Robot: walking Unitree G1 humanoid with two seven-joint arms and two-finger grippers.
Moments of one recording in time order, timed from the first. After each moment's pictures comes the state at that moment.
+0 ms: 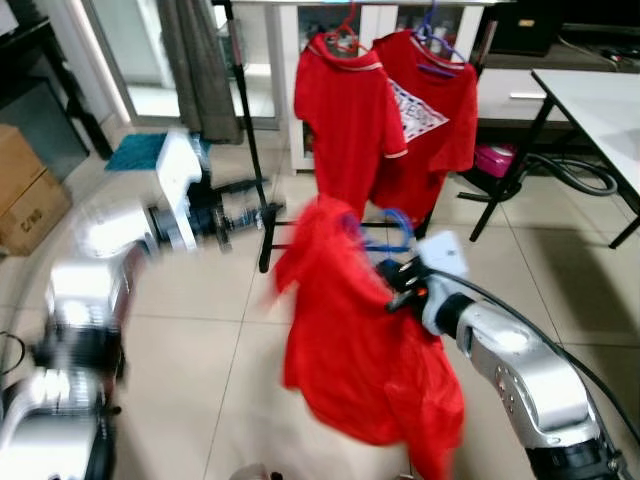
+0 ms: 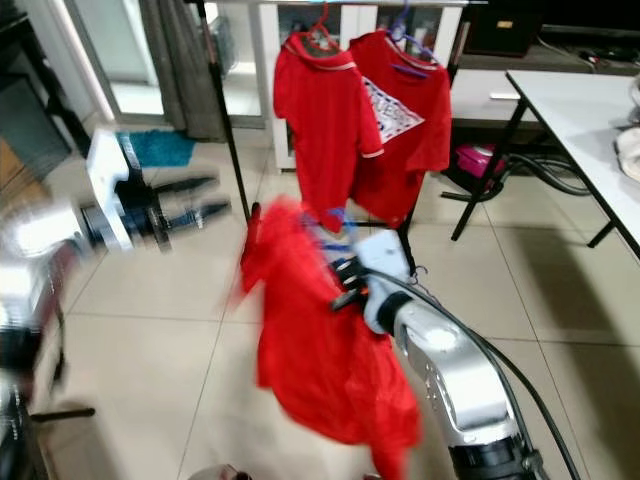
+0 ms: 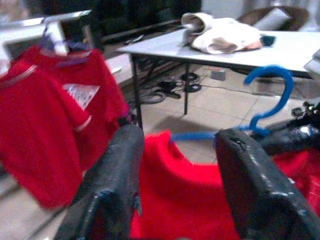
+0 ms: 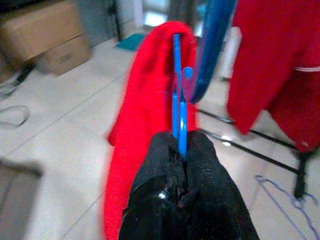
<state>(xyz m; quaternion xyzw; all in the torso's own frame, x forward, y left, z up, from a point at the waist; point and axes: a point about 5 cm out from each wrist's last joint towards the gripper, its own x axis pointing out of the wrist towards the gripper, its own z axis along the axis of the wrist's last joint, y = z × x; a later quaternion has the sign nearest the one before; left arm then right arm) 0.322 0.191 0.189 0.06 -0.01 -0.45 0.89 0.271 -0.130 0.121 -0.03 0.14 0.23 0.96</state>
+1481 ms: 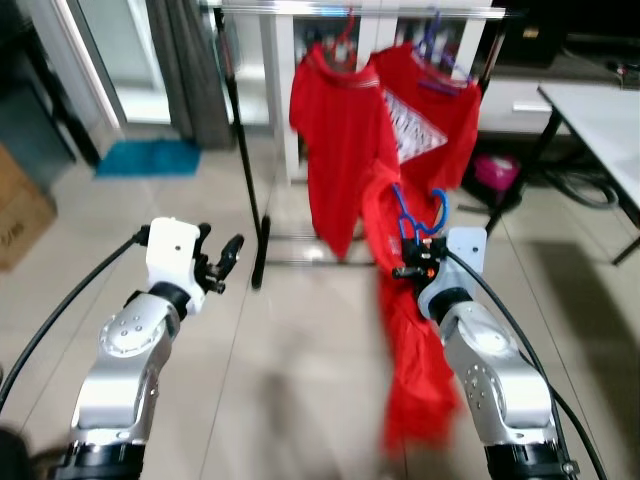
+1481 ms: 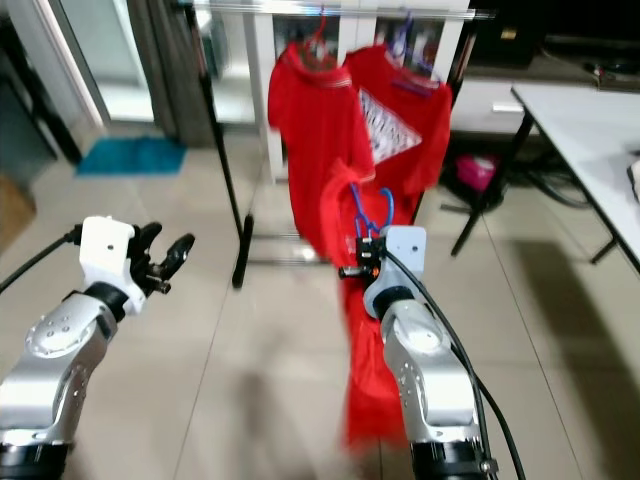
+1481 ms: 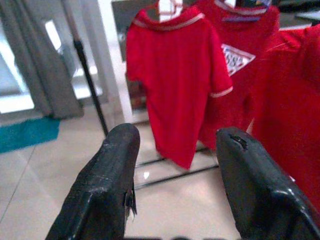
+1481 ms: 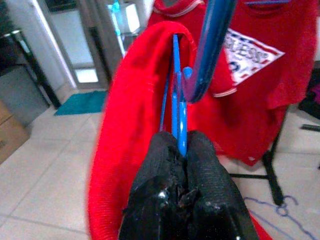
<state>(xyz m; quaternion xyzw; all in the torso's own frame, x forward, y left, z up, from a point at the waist) 0.278 0.180 0.130 0.05 0.04 -0.14 0.99 0.281 -0.133 0.112 0.08 0.10 0.08 0.99</state>
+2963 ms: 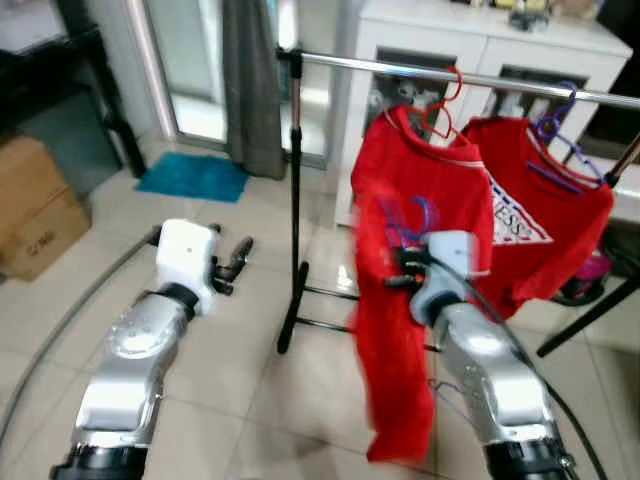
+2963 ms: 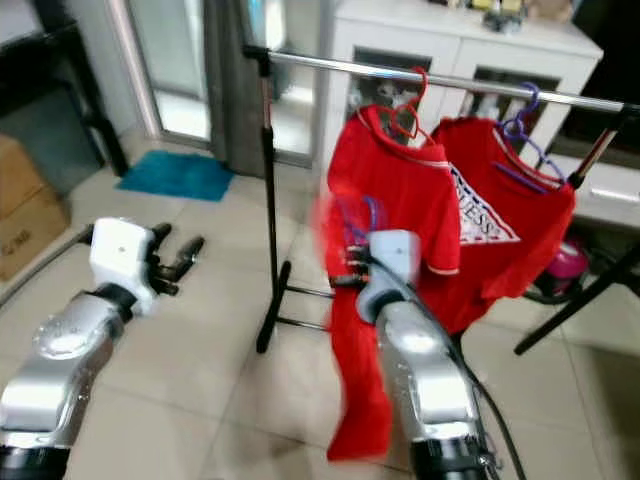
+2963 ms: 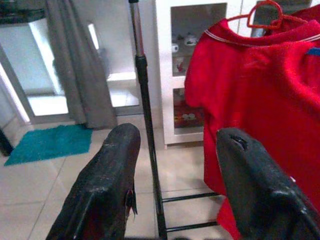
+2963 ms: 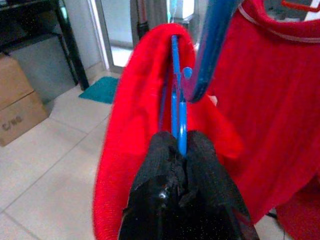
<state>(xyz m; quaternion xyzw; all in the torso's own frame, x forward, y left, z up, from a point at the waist) 0.276 0.175 0.133 0.06 0.04 -0.16 0.98 0.283 -0.120 0.107 0.03 0.12 0.12 0.99</state>
